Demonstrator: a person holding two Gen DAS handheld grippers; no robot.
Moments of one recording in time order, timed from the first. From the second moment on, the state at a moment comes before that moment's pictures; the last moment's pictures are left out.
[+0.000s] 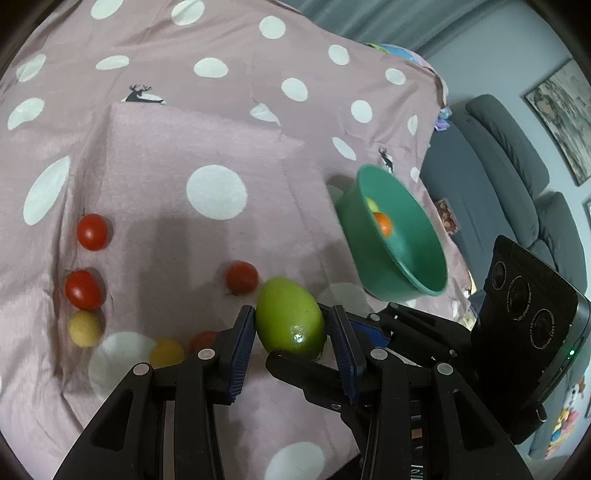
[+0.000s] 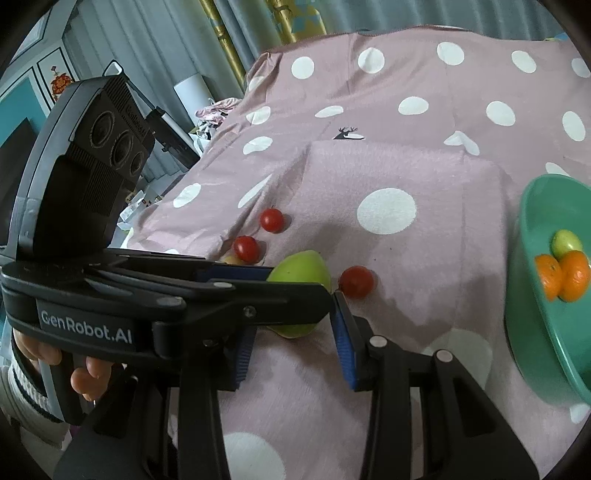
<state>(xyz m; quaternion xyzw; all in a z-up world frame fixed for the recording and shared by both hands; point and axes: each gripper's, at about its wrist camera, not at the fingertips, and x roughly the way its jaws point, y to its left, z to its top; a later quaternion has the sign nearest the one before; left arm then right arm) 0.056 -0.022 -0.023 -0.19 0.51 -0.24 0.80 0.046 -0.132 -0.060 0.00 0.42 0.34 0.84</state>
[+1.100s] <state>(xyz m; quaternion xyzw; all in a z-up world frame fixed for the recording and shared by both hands) 0.050 -0.097 0.027 -0.12 0.48 -0.28 0.82 0.016 -0.204 -0.023 0.05 0.35 0.31 0.88</state>
